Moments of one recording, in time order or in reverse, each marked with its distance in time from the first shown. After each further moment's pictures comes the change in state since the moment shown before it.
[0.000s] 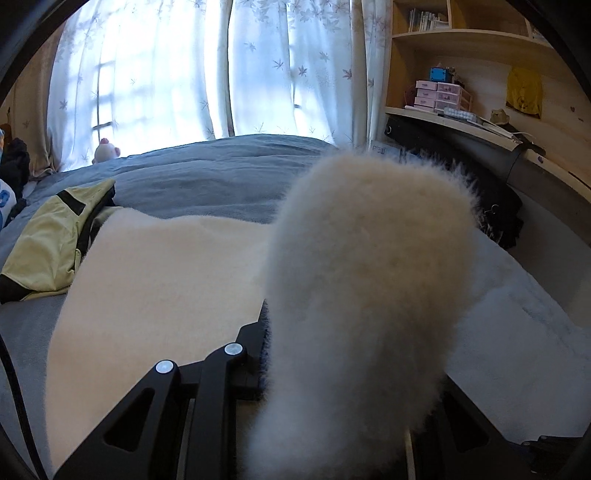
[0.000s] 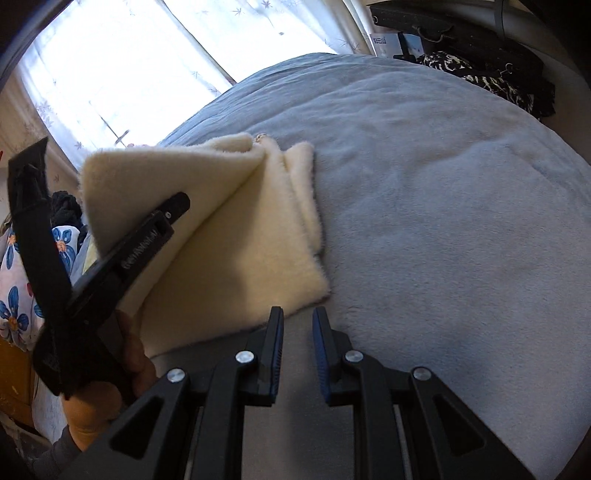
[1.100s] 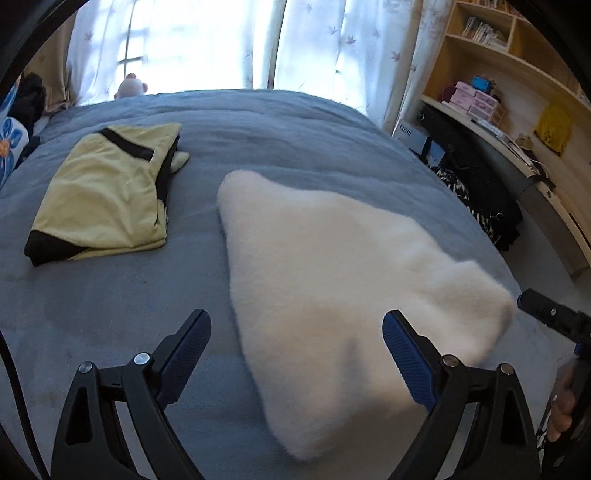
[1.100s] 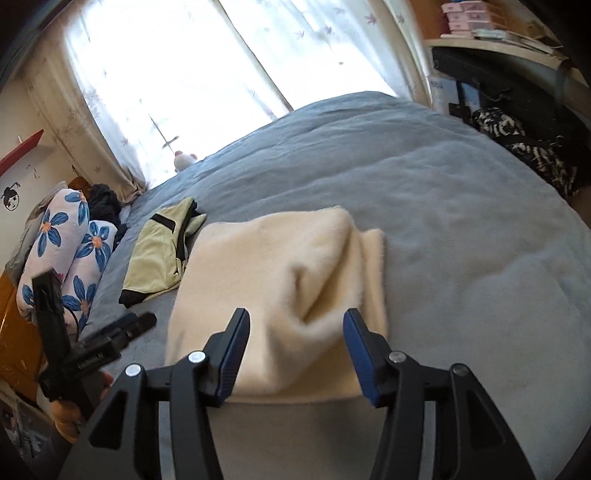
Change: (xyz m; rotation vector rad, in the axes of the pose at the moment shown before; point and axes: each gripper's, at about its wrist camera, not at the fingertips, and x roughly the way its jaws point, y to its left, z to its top) left arm -0.064 0.168 0.018 -0.164 0.258 -0.043; right arm -0.032 0.060 0.082 -0.155 -0.049 0.112
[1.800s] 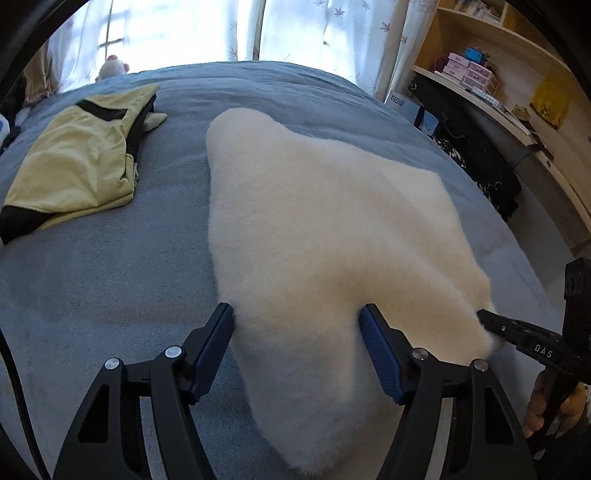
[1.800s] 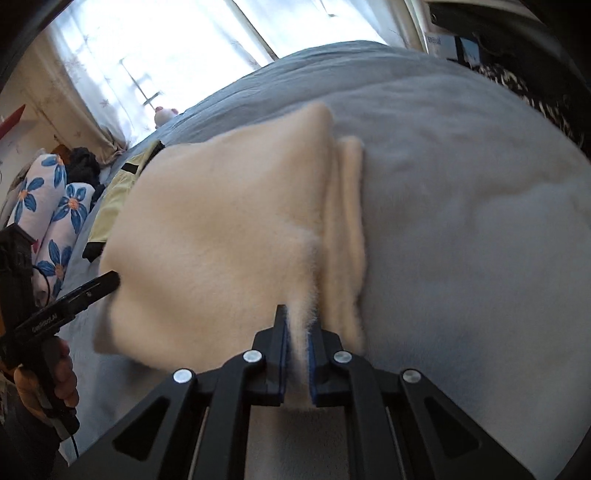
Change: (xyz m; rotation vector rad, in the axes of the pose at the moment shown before) left arm 0.047 -0.013 -0.038 0.080 0.039 -0.017; right arm 0.070 -0.046 -0.070 0.009 0.122 -0.027
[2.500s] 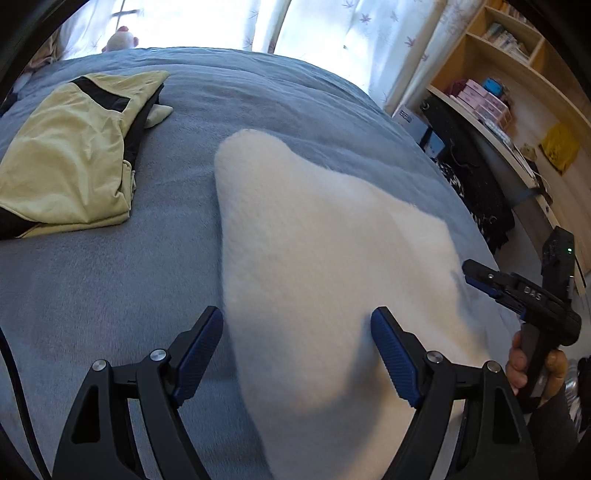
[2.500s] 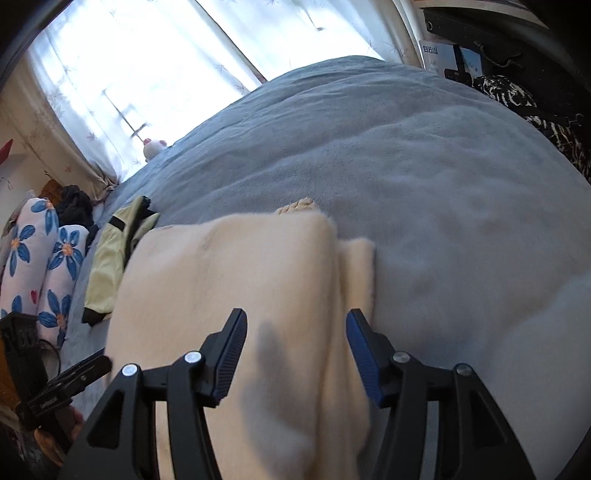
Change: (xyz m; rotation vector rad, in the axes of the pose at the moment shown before) left arm 0.019 0.047 0.054 -0.159 0.045 -0.111; right arm 0.034 -0.002 0.122 0.048 -0.033 -0.015
